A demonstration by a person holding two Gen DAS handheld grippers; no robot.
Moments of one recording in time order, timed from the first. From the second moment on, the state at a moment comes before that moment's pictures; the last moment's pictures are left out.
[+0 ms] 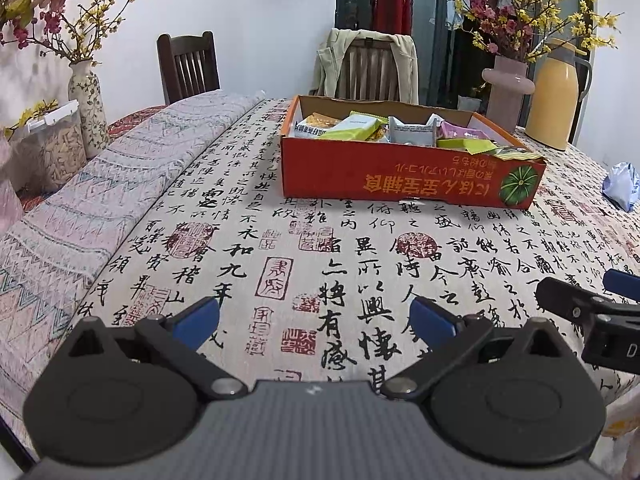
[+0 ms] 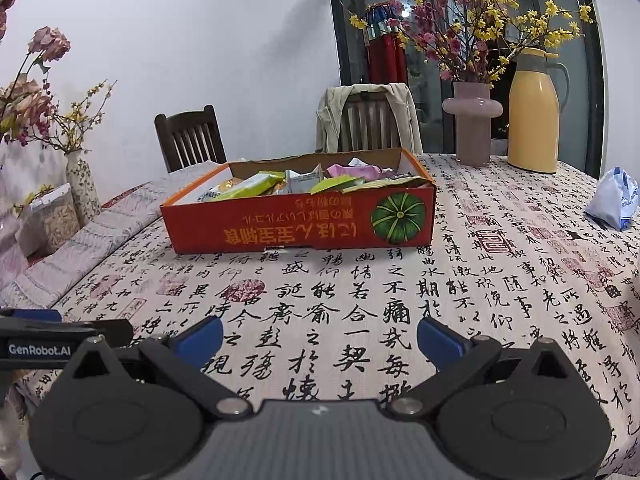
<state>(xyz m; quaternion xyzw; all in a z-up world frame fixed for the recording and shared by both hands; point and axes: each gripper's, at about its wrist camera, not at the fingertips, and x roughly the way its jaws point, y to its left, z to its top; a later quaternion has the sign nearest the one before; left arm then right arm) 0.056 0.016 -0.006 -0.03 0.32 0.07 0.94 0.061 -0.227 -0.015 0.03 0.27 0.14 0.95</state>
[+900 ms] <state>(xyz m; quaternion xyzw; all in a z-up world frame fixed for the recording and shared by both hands) 0.055 0.014 -0.005 -0.03 0.32 0.07 0.95 0.061 -0.228 -0.015 0.03 0.27 0.14 0.95</state>
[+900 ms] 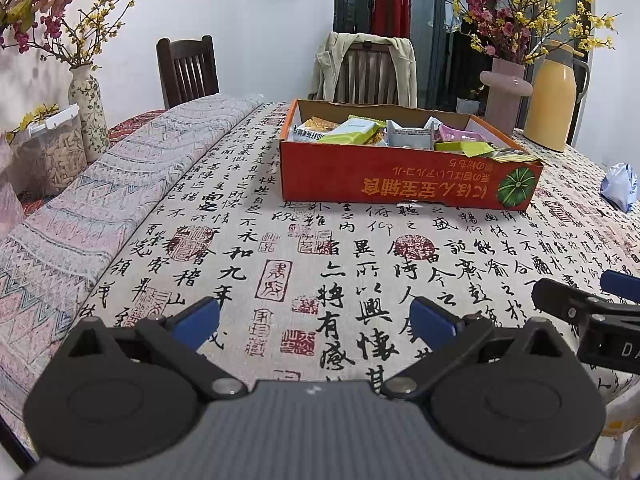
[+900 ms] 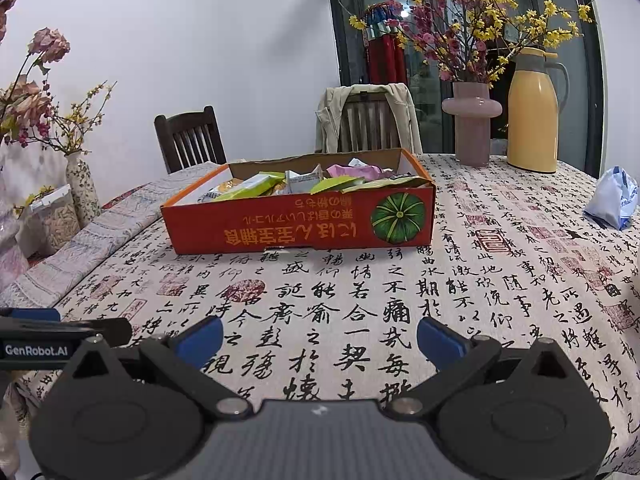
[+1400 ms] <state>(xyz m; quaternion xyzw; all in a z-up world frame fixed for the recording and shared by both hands) 0.052 0.013 -0.002 -0.02 0.31 0.07 0.95 0.060 -0.228 -0.014 0.03 0.27 0.14 0.95</state>
